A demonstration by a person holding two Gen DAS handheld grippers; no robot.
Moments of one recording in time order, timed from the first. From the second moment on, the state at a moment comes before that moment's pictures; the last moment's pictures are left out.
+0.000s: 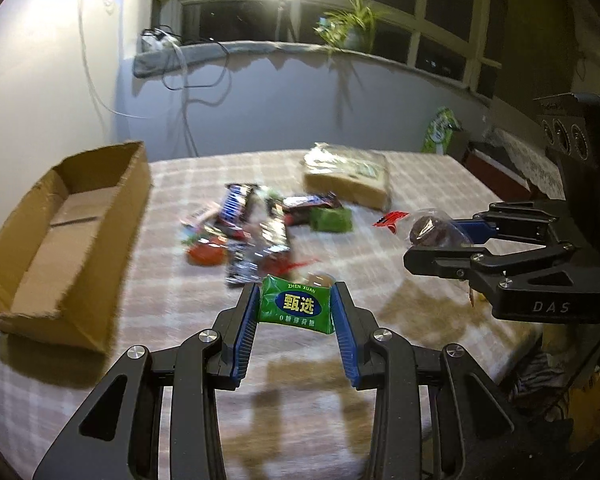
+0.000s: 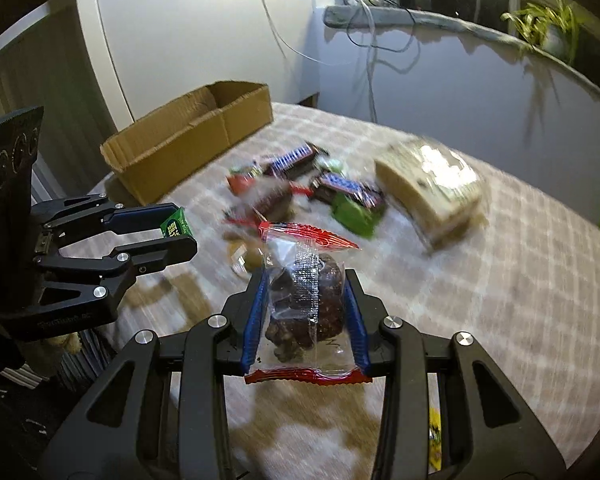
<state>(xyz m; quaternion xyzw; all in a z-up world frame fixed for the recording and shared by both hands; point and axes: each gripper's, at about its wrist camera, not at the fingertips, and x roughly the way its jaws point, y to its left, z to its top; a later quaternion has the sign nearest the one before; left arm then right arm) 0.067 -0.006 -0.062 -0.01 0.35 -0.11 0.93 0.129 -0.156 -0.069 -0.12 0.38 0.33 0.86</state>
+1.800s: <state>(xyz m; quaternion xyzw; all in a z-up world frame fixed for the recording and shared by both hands) 0.068 0.175 -0.047 -0.10 0.29 0.05 0.95 0.197 0.096 -0.049 -0.20 0.32 0.42 0.82</state>
